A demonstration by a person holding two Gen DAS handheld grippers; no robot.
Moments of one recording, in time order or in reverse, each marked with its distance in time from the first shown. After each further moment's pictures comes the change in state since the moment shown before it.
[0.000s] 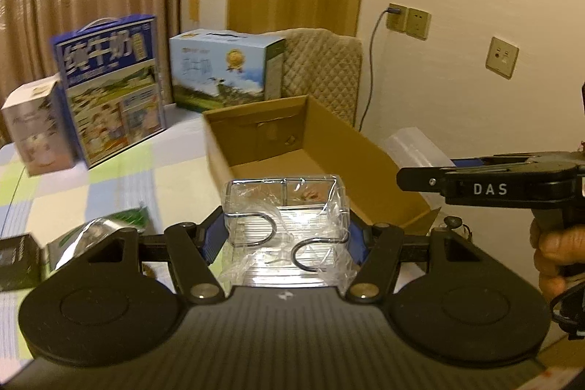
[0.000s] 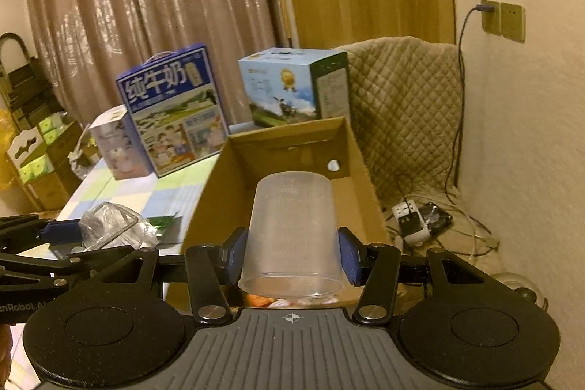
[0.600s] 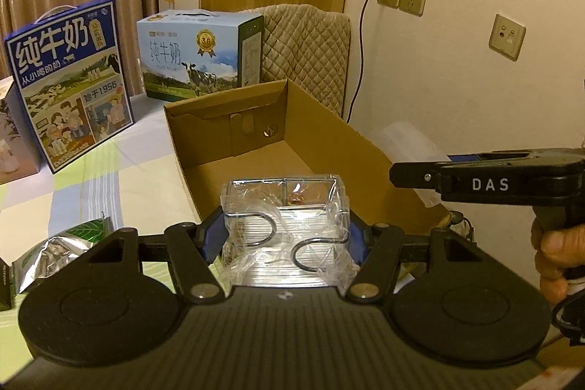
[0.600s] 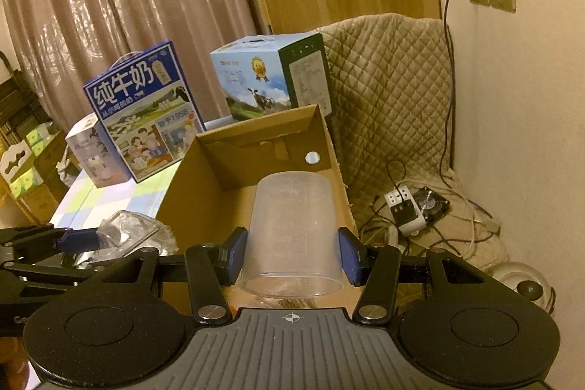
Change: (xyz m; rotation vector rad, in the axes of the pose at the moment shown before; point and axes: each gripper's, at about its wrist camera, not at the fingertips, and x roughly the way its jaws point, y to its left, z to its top) left arm 0.072 -0.017 0.019 0.020 0.074 -0.029; right arm 0.031 -0.041 0.009 0.075 0.040 -0.004
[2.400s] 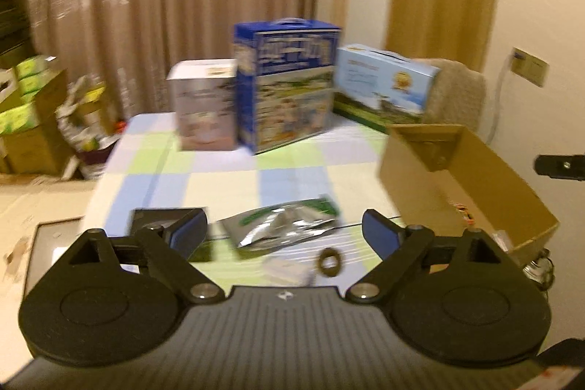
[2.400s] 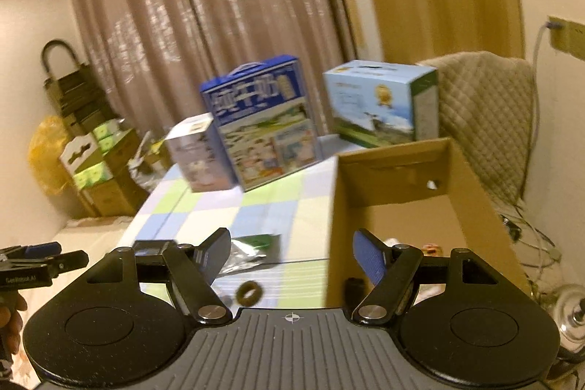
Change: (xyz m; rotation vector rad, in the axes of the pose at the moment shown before) left arm -0.183 0.196 -0.074 -0.235 -0.108 0.357; right arm -0.033 0.161 0.002 -0.104 -0.050 0.187
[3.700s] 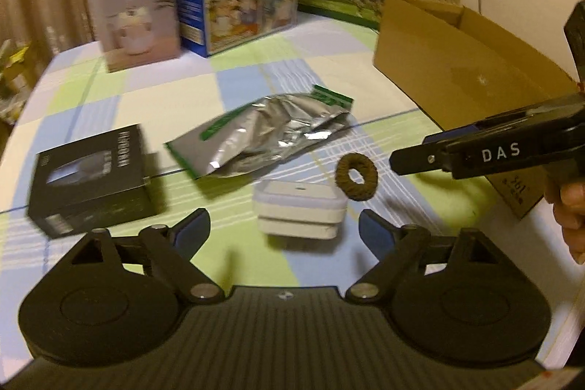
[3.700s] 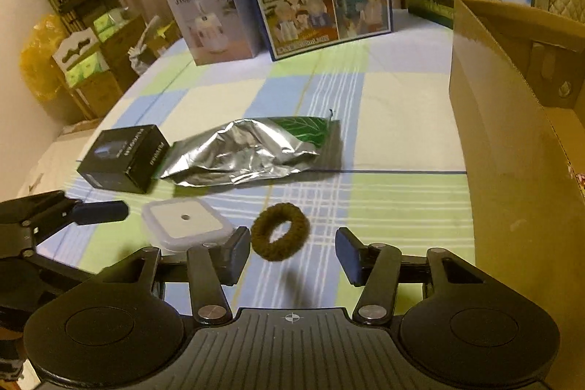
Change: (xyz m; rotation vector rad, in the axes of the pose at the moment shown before) left arm 0.172 0.019 -0.083 0.178 0.220 -0.192; right arm 0.232 0.030 -0.093 -0.078 0.324 0.040
